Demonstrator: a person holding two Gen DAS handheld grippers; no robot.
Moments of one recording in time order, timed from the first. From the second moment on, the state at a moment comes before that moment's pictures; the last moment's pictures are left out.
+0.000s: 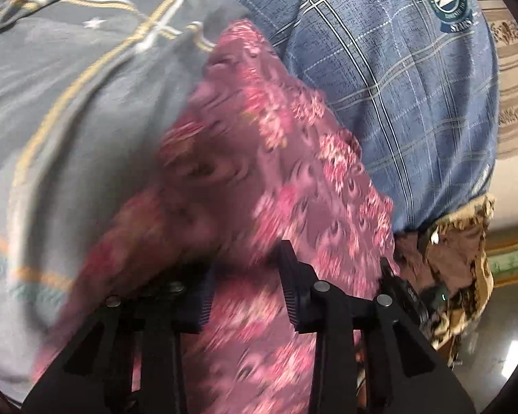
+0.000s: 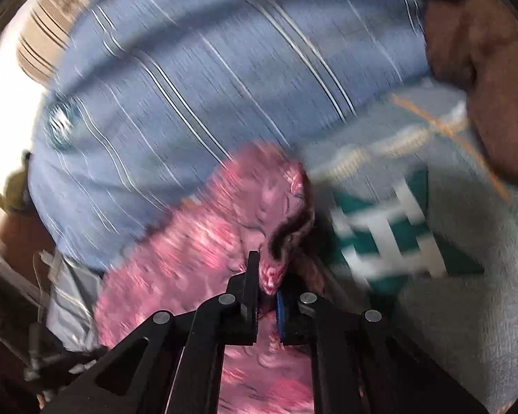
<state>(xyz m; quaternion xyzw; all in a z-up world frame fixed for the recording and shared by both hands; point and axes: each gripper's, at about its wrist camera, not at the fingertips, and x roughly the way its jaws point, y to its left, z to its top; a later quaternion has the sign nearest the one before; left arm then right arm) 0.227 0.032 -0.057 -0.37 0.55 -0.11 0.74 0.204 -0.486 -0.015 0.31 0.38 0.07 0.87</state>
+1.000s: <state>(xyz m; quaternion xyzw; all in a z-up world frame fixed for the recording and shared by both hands) 0.212 0.049 -0.023 -0.15 0.58 -0.07 0.80 0.127 -0.488 0.013 0.27 0.38 0.11 0.88</state>
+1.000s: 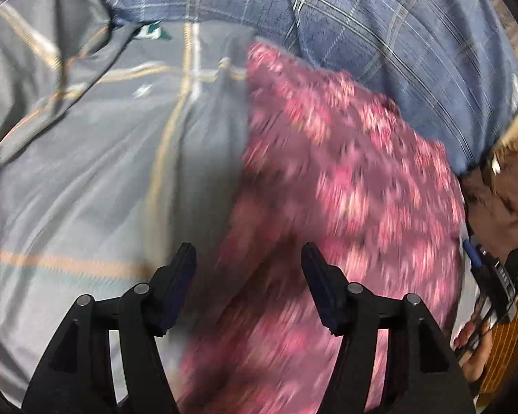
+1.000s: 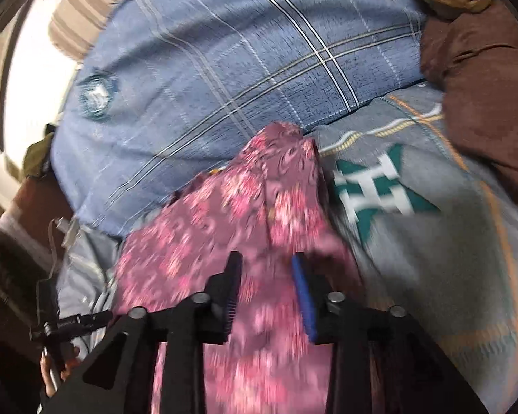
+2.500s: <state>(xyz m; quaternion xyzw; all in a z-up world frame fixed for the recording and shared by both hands) 0.019 0.054 -0.048 -0.18 0.59 -0.21 0.76 -0.081 -0.493 -0.013 0.20 0.47 0.16 0.85</state>
